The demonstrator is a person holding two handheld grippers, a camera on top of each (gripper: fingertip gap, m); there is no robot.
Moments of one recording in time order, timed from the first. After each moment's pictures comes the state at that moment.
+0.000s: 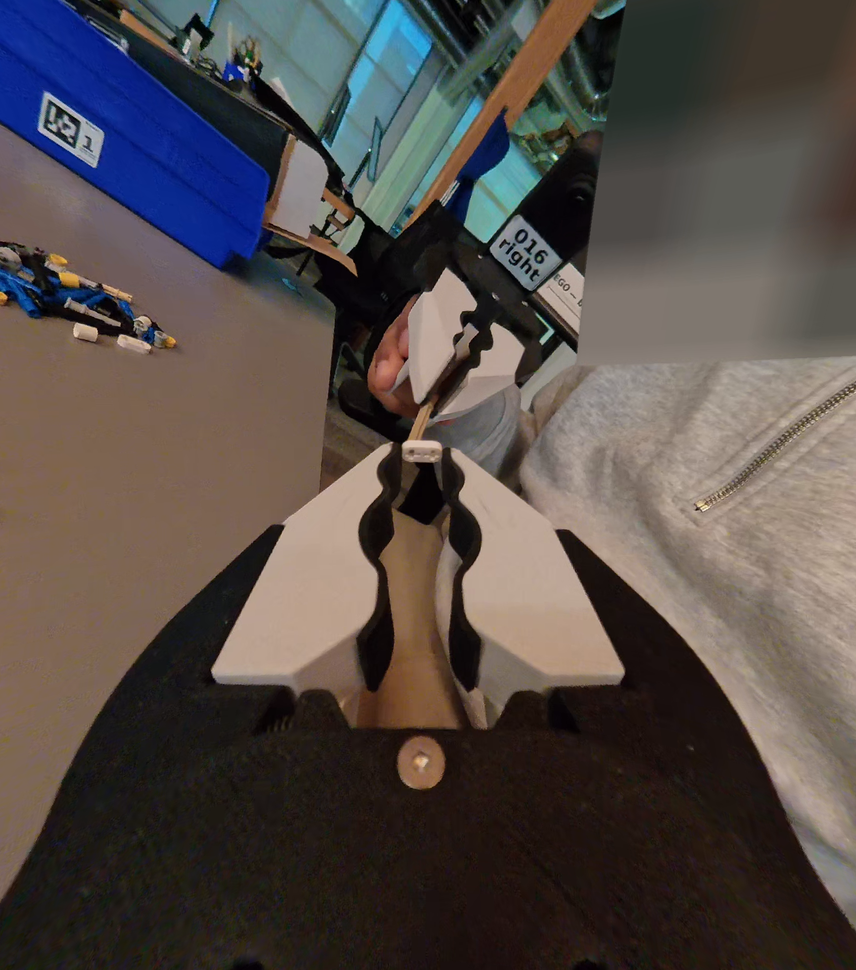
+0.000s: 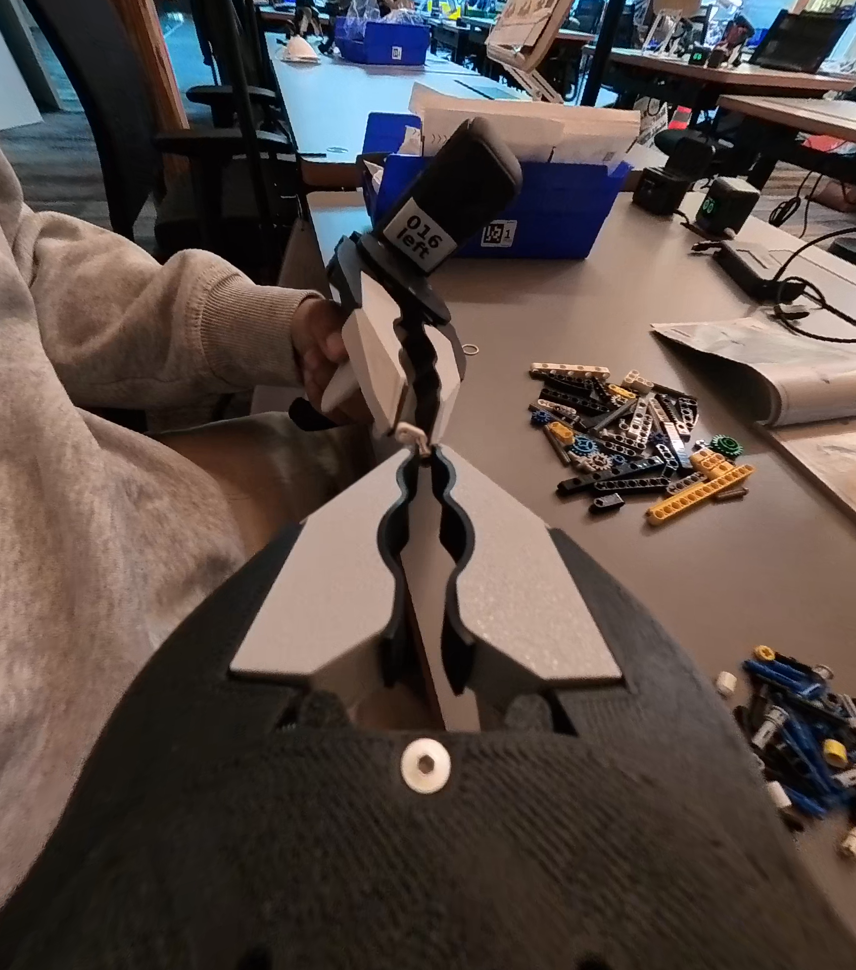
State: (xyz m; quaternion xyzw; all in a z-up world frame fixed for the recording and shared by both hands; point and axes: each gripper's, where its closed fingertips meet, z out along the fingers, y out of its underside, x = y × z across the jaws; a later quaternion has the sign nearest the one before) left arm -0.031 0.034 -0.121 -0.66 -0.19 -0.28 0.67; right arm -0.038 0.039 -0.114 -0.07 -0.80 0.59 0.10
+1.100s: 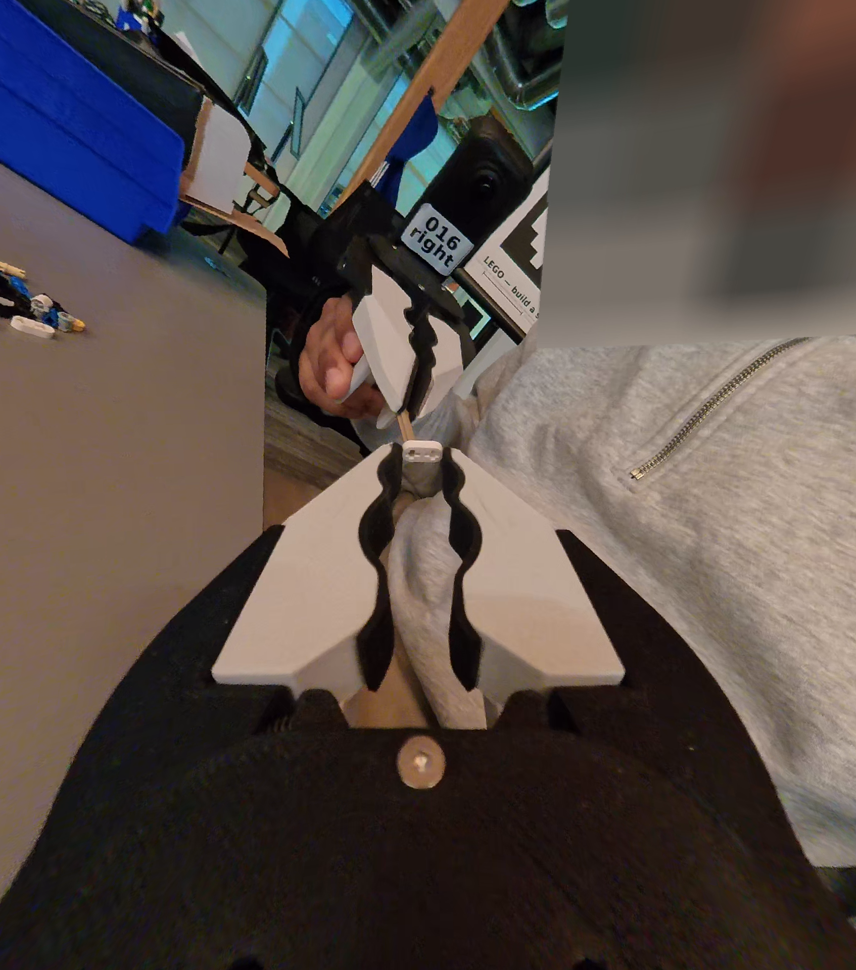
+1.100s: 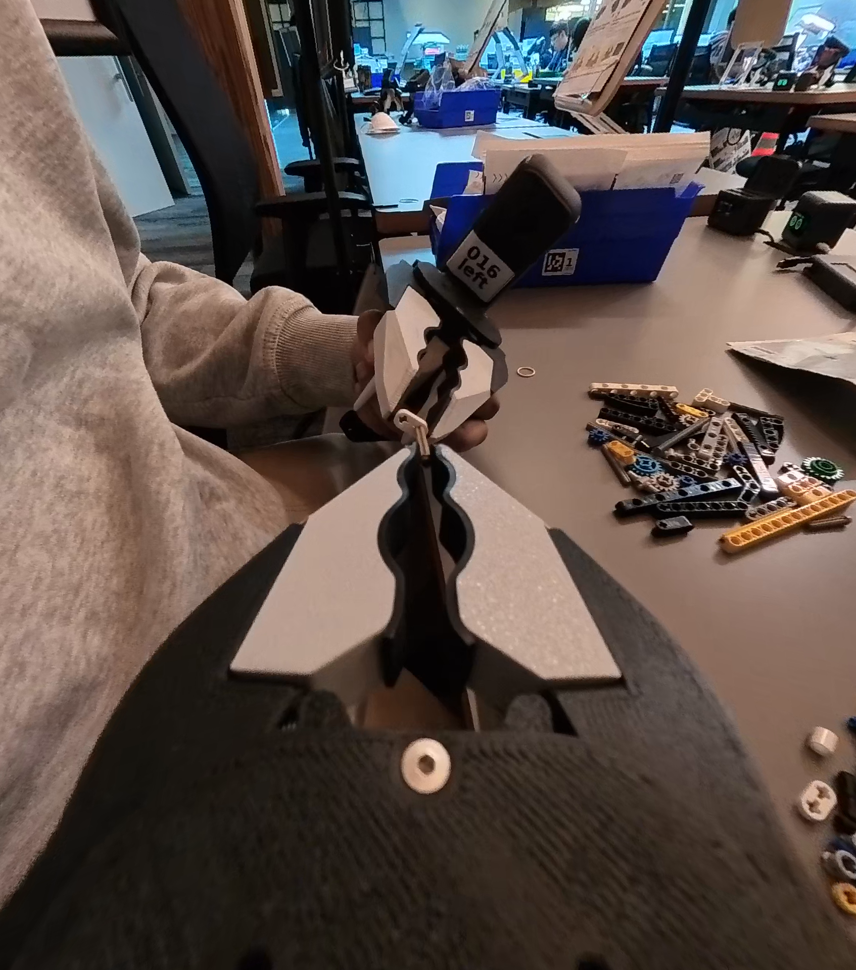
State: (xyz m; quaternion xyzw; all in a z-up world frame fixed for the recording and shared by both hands) left arm -0.015 0.030 -0.114 -0.65 -0.15 -0.34 0.67; right arm -0.022 0.039 -0.115 -0.05 -0.78 0.63 0.02
